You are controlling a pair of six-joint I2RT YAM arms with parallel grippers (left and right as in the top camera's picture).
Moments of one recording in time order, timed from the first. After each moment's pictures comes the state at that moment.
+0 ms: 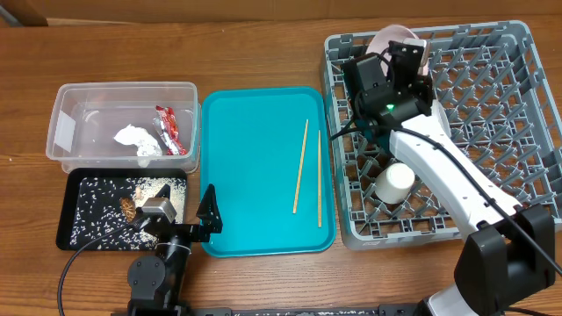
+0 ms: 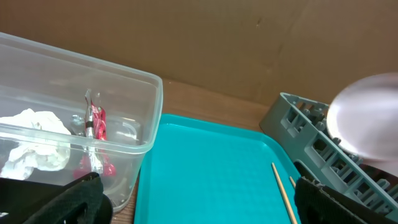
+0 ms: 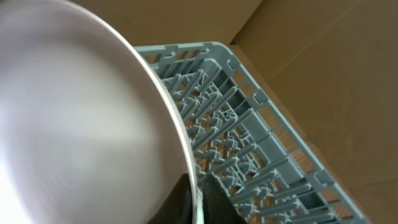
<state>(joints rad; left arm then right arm) -0.06 0.02 0.01 -0.07 0.07 -0.35 0.41 1.73 1.39 -0.67 1.05 0.40</state>
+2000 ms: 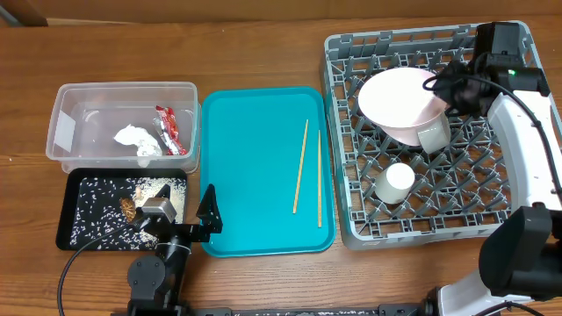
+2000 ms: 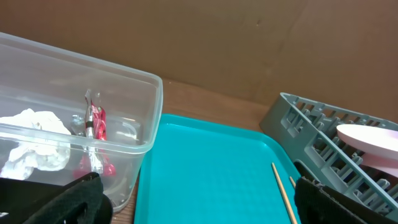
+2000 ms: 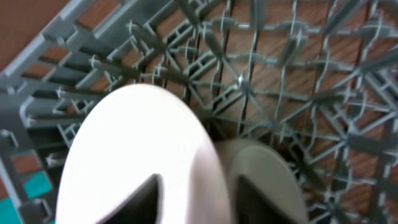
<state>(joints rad) -0.06 0.02 0.01 -0.07 0.07 -0.35 -0.11 1.76 1.54 -0.85 -0.04 0.50</state>
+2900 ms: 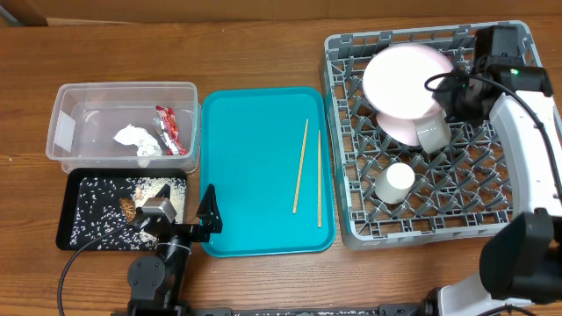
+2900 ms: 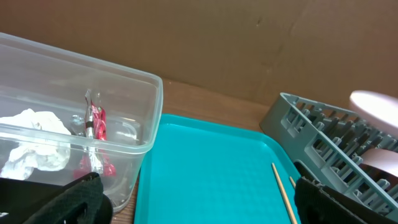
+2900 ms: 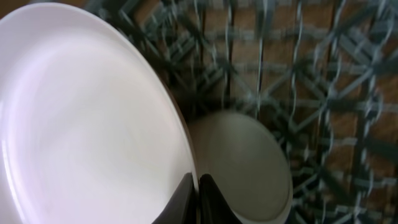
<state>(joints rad) -0.06 0.02 0.01 -0.07 0.07 -0.35 -0.10 1.73 1.57 -0.93 0.01 0.59</state>
